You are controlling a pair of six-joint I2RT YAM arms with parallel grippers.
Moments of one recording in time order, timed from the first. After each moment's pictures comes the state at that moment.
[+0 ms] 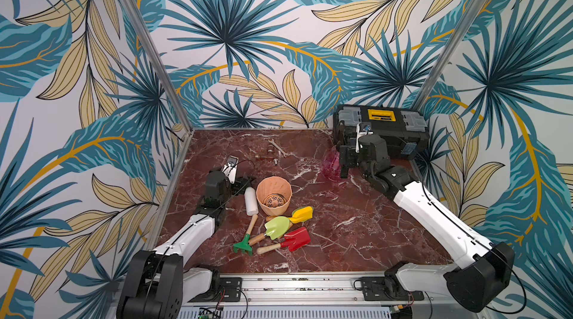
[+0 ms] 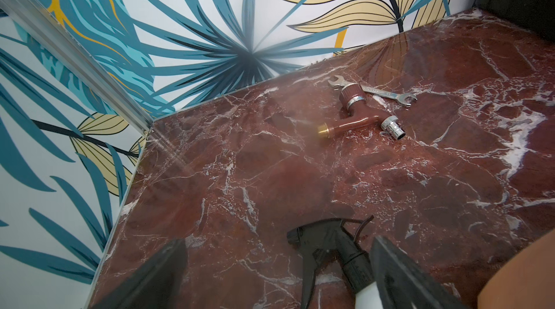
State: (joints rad) left arm -0.13 1.19 0.50 0.33 -0.06 0.21; right arm 0.61 1.30 1.26 -0.49 0.42 0.21
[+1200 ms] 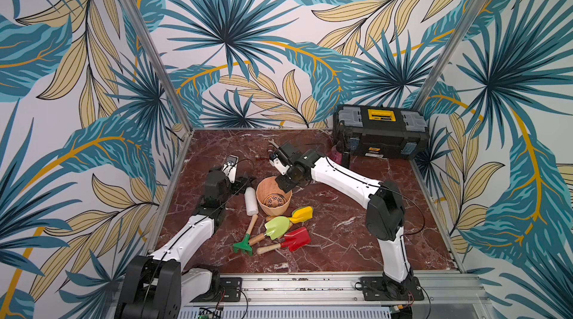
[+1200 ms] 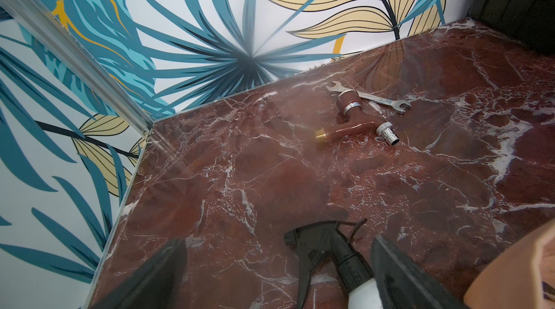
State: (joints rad) left arm -0.14 1.16 0.51 0.29 -0.07 0.19; right arm 0.94 2.10 1.88 -0.92 0.04 0.05
